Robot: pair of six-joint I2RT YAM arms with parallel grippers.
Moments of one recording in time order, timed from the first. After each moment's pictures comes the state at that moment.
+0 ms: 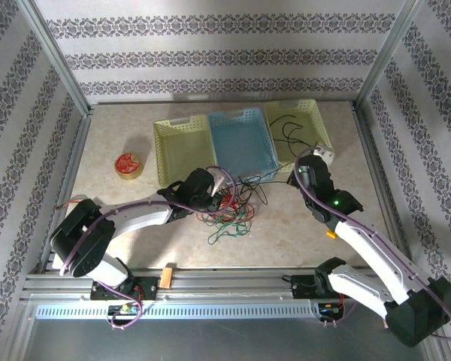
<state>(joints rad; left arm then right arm) -0.73 1.52 0.81 -0.10 0.02 -0.21 0.44 0.93 0.79 -0.50 0.49 0.64</state>
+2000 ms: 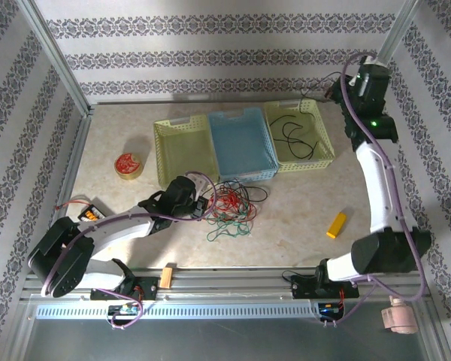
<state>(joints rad) -0.67 1.33 0.61 -0.03 0.02 -0.28 -0.02 1.48 1.61 -0.45 0.06 0.42</state>
